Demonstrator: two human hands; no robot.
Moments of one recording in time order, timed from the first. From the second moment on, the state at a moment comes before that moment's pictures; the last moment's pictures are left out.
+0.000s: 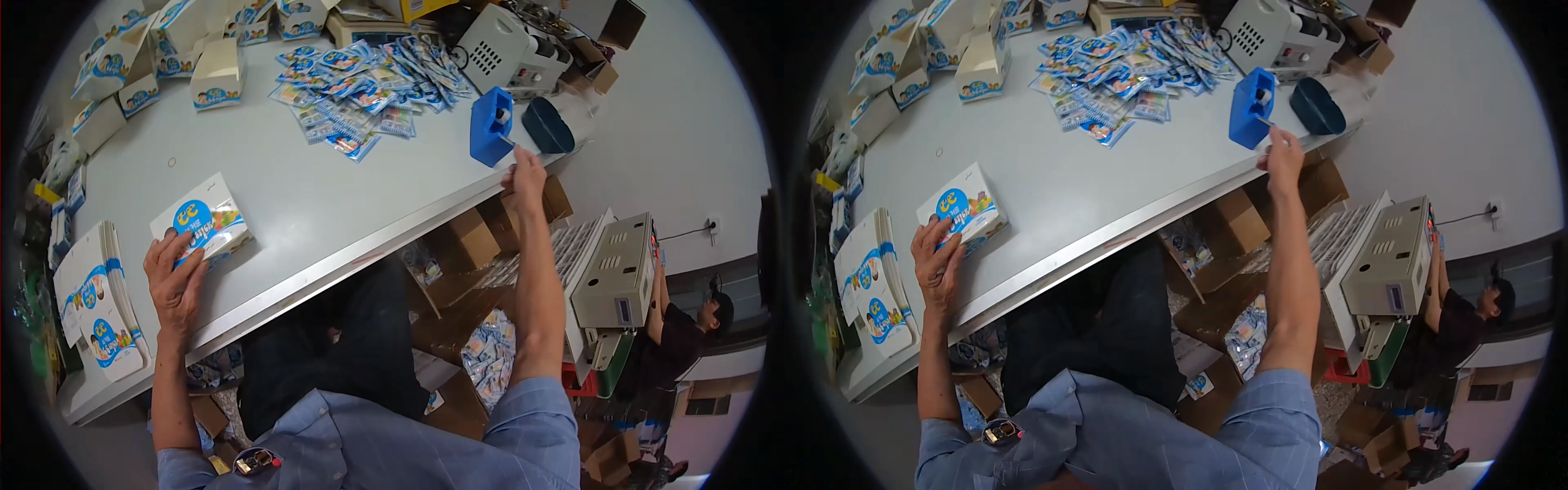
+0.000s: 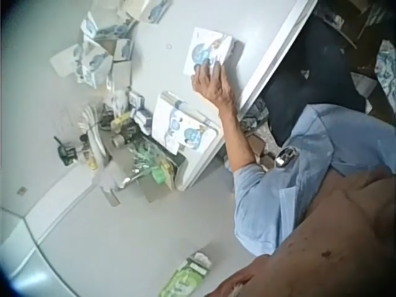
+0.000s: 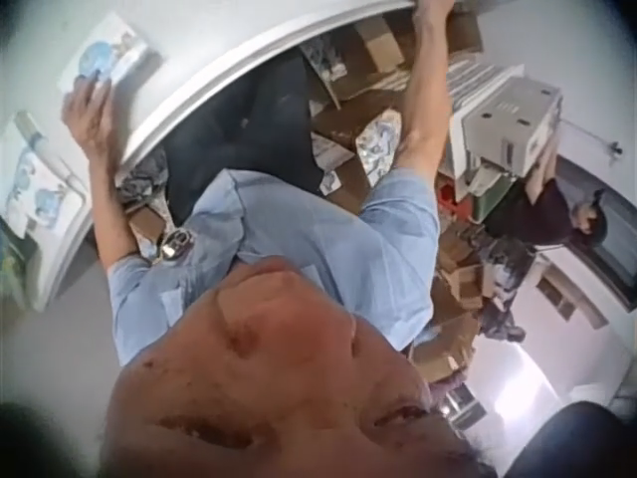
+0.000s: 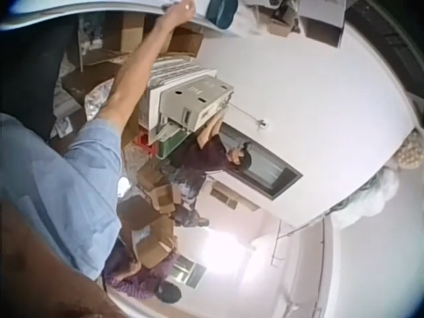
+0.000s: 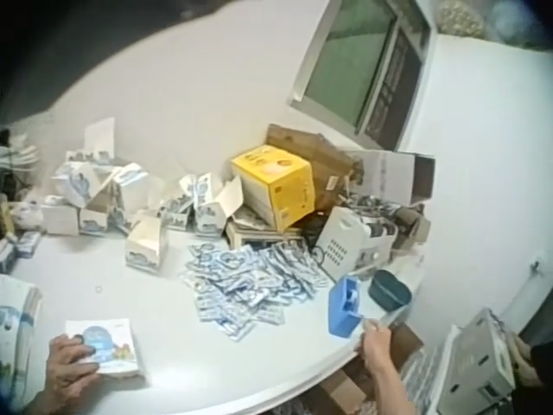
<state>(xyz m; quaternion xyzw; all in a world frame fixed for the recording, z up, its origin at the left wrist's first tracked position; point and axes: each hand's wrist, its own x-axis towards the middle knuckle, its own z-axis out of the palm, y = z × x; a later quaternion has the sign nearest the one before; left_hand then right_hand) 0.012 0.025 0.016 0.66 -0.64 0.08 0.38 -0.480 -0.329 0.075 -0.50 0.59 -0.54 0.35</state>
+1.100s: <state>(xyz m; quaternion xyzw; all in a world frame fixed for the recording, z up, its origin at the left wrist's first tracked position) 0.005 0.016 0.021 0.66 -0.64 0.11 0.37 -0.487 -0.359 0.001 -0.22 0.44 -0.50 0.71</state>
